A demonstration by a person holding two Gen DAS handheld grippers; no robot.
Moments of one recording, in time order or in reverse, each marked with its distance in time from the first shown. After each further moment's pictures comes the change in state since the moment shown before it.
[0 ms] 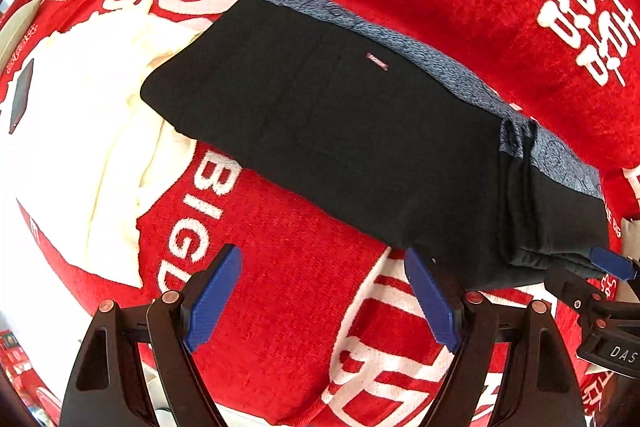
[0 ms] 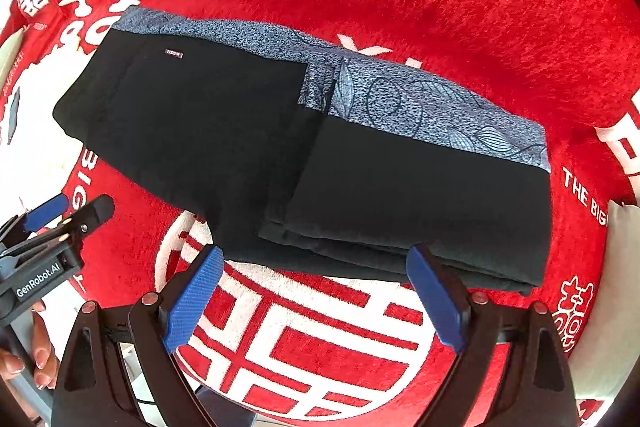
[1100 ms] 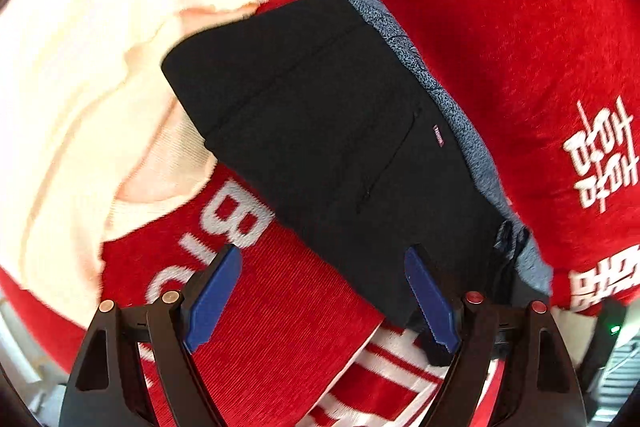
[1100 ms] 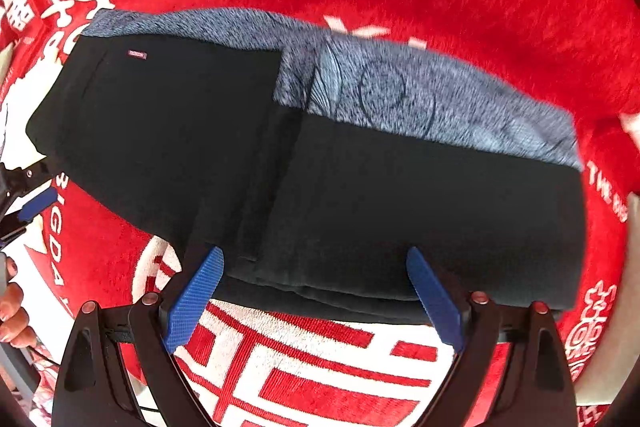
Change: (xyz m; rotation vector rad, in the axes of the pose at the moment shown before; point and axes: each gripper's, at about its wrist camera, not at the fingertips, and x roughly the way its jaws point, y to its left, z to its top) left arm 0.046 0.106 0.030 -0.311 -0.031 -0.323; right arm 0.053 -0.012 -0.005 0.053 -0.003 0.032
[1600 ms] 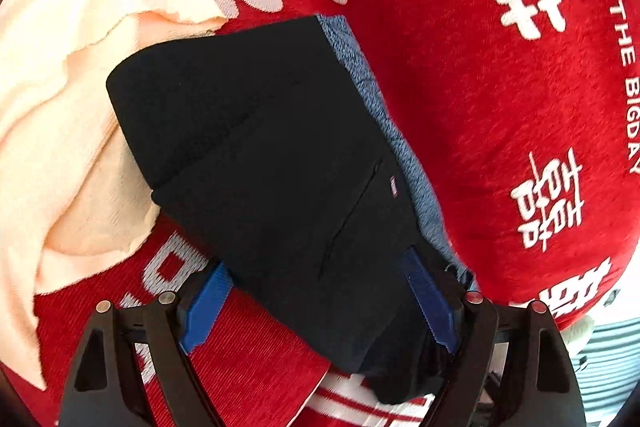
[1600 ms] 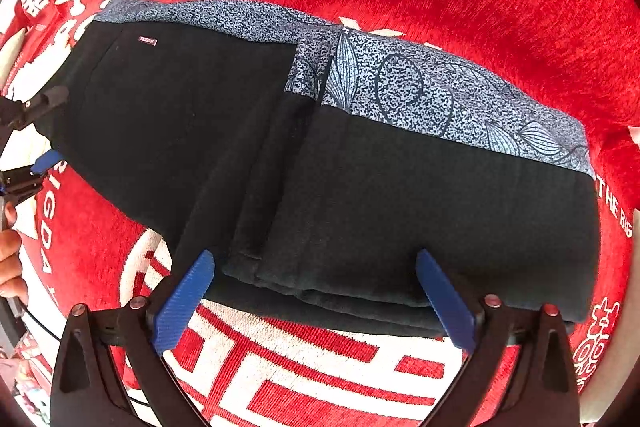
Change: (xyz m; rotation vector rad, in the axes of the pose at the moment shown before) left arm 0.006 0.014 0.019 -0.064 -0.104 -0.252; right arm 0.007 0.012 -0.012 -0.062 -0.058 -0.002
